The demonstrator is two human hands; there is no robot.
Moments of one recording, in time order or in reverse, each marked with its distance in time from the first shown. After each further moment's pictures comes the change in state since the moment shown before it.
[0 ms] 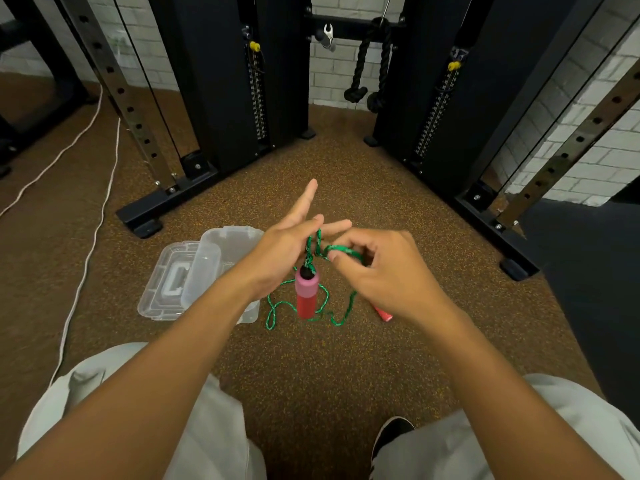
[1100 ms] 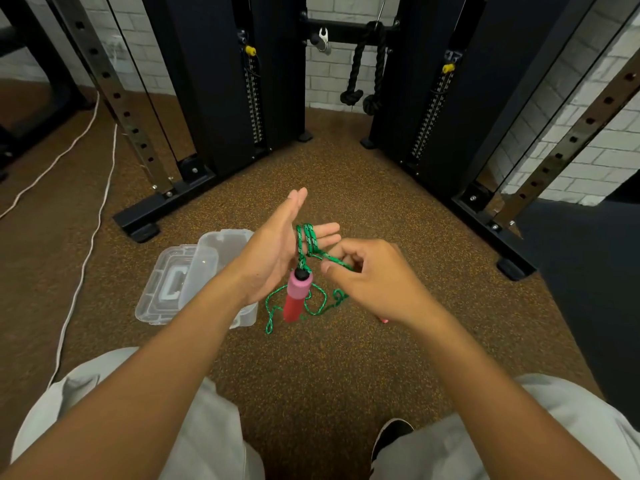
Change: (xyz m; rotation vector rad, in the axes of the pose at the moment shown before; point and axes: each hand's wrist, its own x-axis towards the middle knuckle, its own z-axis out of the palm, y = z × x) left_hand -0.003 0.007 0.003 -0.157 0.020 -0.060; right_hand 0.002 0.012 0.011 0.022 -0.044 0.099
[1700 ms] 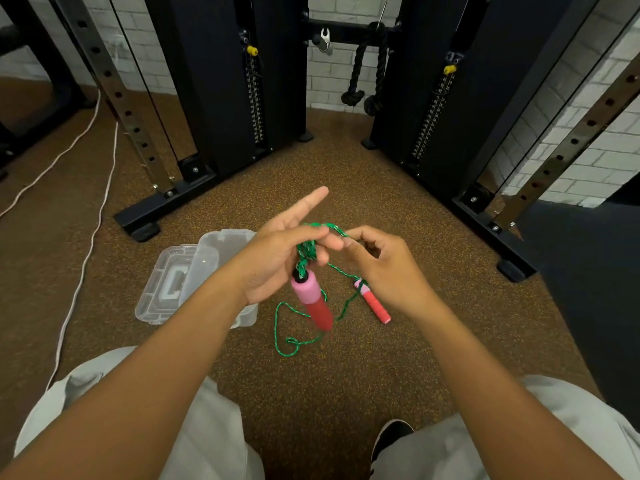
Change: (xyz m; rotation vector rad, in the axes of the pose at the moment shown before) left_hand -0.005 0.004 -0.001 0.018 -0.075 0.057; right_hand 0.013 0.025 0.003 0.239 0.150 0.010
